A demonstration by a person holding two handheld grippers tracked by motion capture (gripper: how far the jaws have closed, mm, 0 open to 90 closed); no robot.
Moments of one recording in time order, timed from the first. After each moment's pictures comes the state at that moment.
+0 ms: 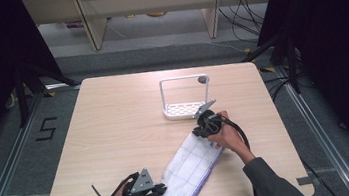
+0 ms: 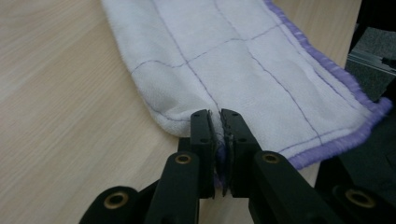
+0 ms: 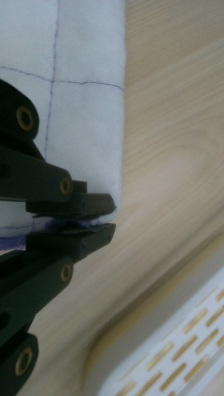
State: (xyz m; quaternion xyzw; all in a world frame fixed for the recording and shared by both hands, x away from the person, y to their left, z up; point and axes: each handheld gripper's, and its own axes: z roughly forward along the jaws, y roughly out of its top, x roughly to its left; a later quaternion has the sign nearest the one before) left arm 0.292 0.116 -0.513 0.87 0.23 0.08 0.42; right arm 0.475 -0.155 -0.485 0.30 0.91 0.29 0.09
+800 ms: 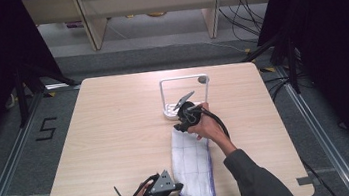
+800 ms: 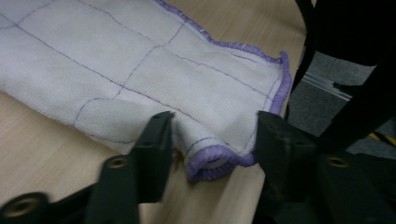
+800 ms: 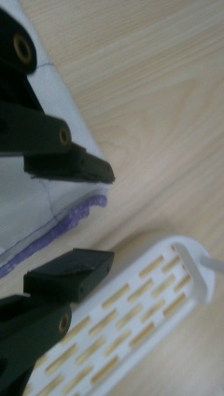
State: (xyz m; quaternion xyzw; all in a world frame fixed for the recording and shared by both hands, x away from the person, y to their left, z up) left arm 0.284 0.067 -0.510 0.86 0.24 0.02 0.45; right arm 0.503 -0.103 -0.474 0.30 0.91 0.28 0.10
